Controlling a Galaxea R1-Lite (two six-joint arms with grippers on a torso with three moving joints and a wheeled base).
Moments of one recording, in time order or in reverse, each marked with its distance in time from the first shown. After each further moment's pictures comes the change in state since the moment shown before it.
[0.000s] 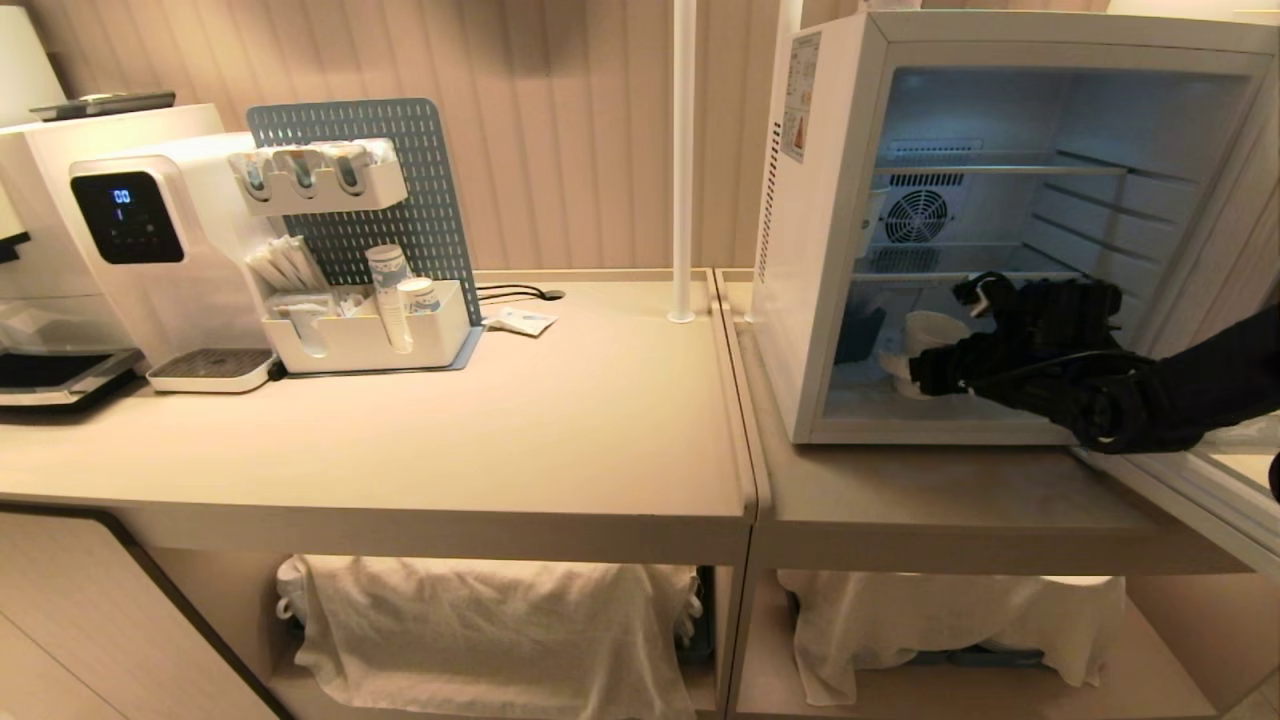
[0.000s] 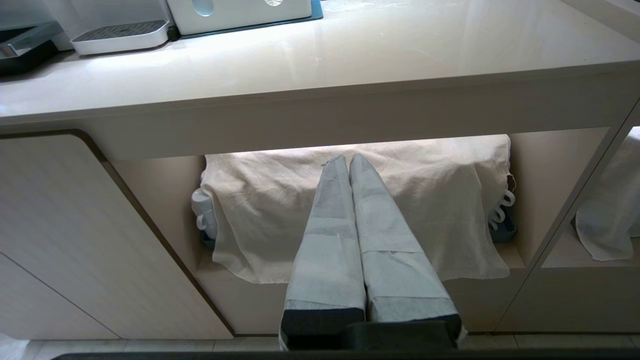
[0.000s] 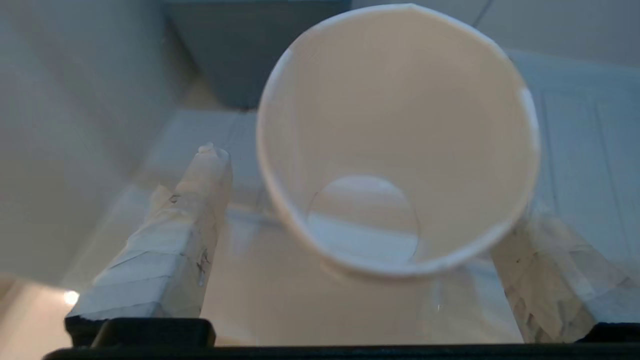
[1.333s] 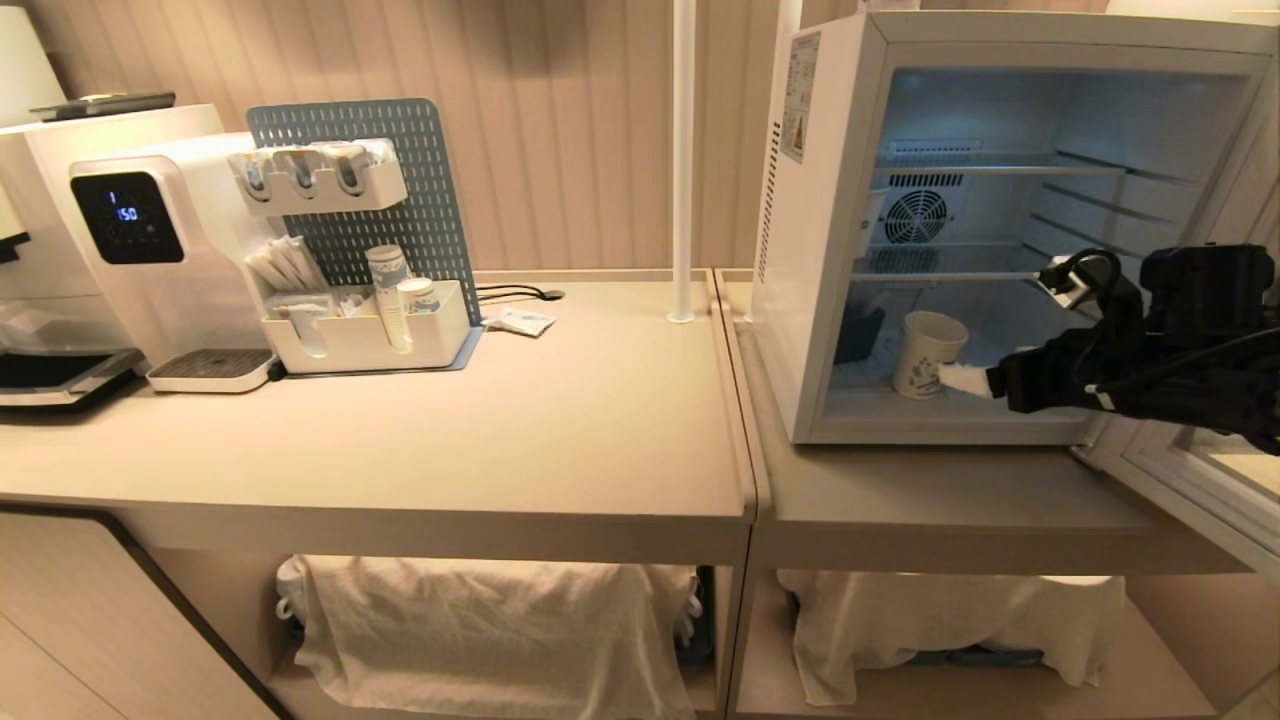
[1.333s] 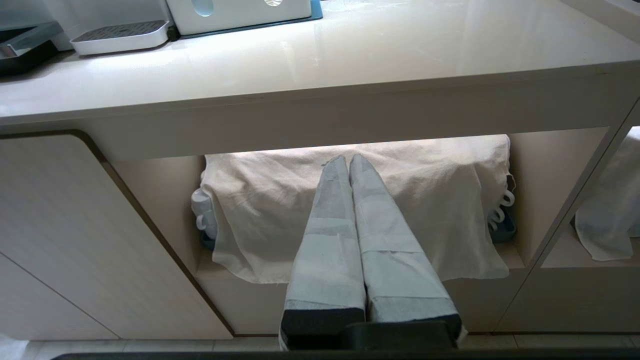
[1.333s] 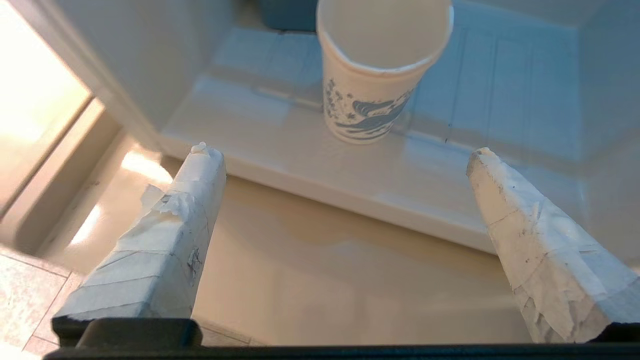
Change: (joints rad) left arm 0.000 0.000 0.000 0.000 0.000 0.000; right arm -0.047 -0.358 0.242 0.227 0.067 -0.111
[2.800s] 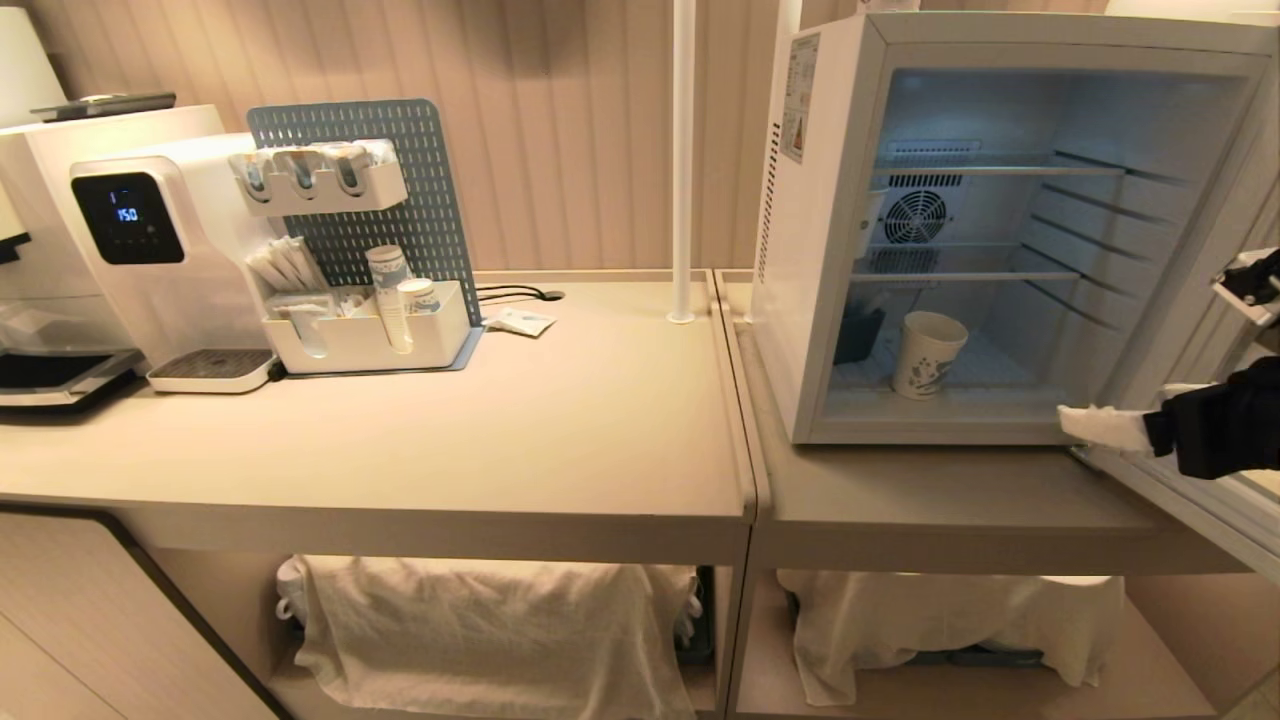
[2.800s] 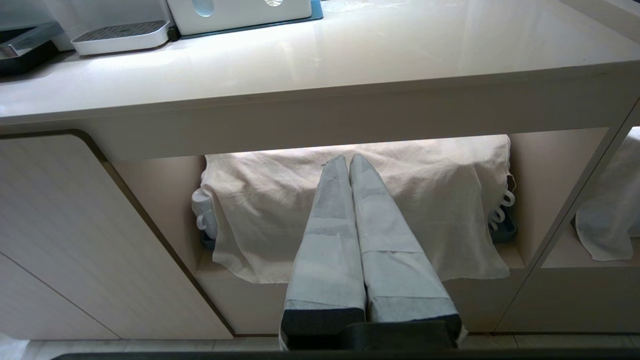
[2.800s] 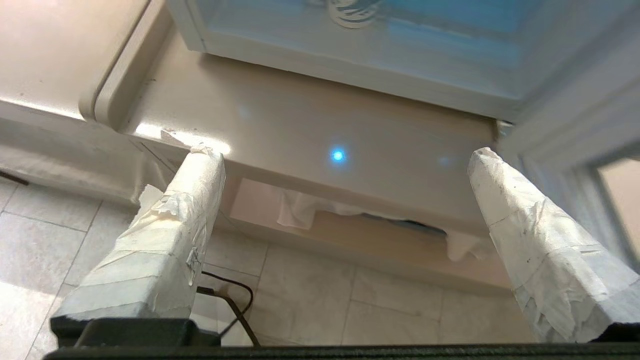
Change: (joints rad) left arm 0.000 0.000 0.000 0.000 0.000 0.000; right arm -0.027 -0.479 0.166 0.396 -0.059 -0.003
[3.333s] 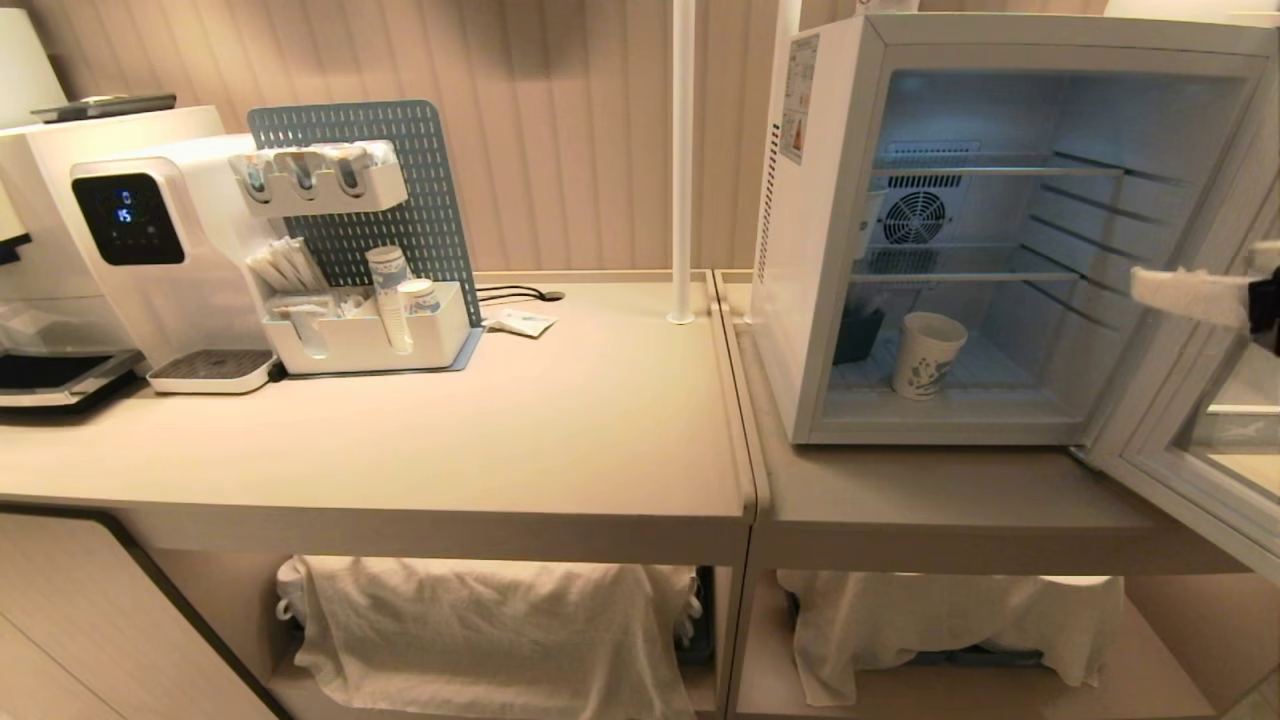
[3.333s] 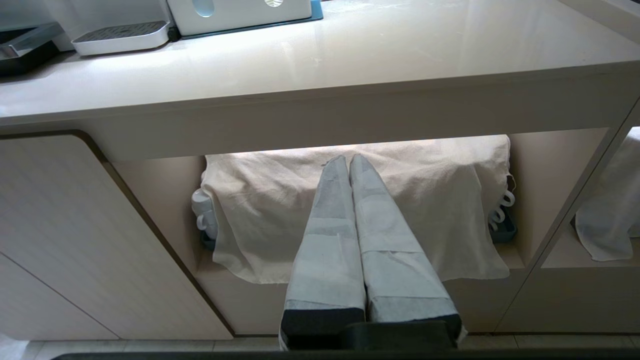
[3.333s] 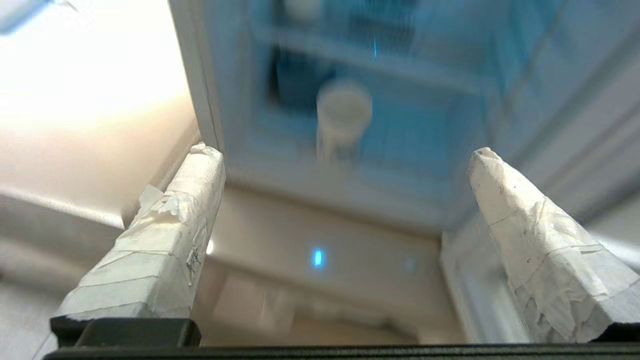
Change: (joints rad) left arm 0.000 0.000 0.000 0.000 0.000 0.000; right arm 0.028 -0.108 -0.176 -0.030 0.007 0.008
